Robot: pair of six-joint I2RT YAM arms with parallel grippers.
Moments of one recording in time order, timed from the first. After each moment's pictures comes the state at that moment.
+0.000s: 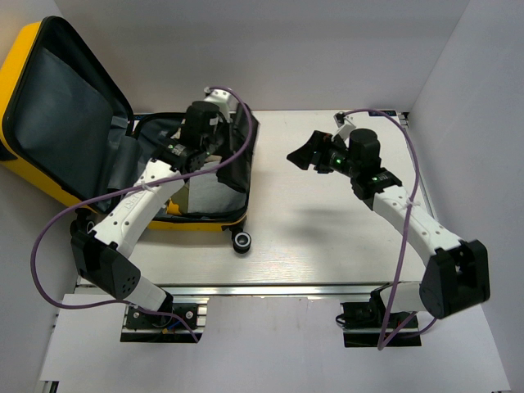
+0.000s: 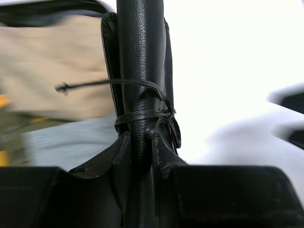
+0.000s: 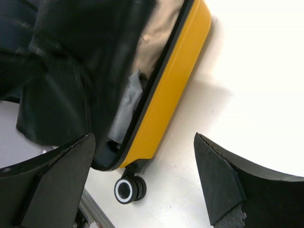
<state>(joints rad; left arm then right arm) -0.53 1.50 1.52 -0.51 -0.07 -0.23 0.39 1.38 1.03 0.04 -0.42 0.57</state>
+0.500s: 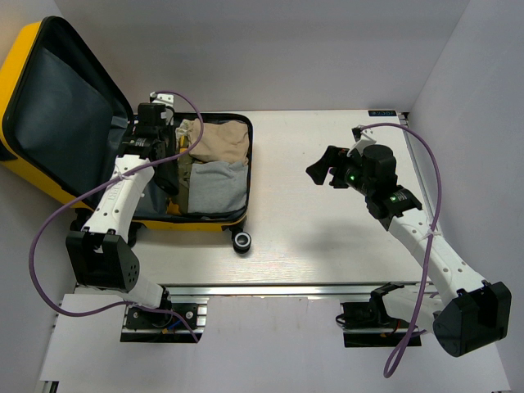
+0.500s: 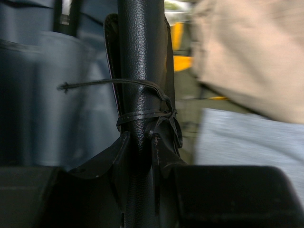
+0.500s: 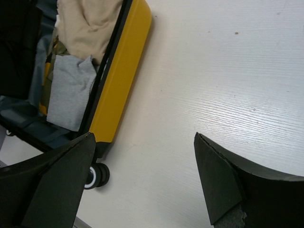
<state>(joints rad) -0.15 1.51 1.46 -0.60 -0.29 0.02 0.38 1.11 0.93 -0.17 -0.20 0.44</state>
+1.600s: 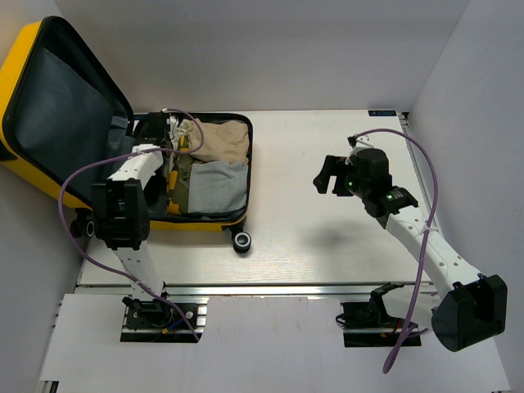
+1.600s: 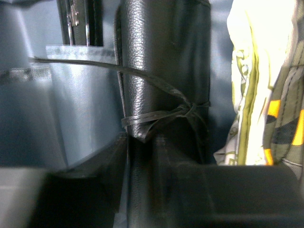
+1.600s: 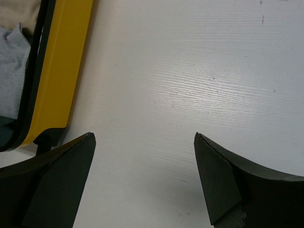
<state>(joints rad) -0.02 1.89 1.45 -0.33 -0.50 0.44 0.37 1.14 0.92 -0.31 -0.08 0.34</state>
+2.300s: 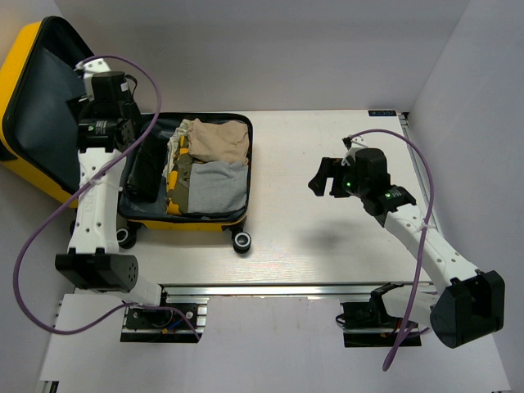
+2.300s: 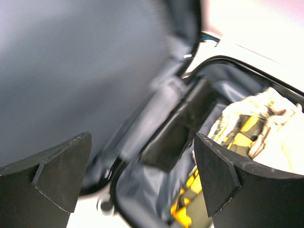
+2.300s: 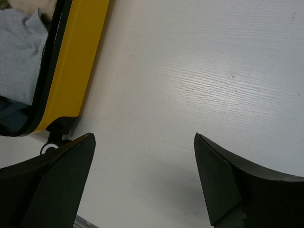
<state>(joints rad) -0.01 1.55 1.85 -0.77 -0.61 -0.10 0.37 1.15 0.92 -0.32 -0.16 0.33</state>
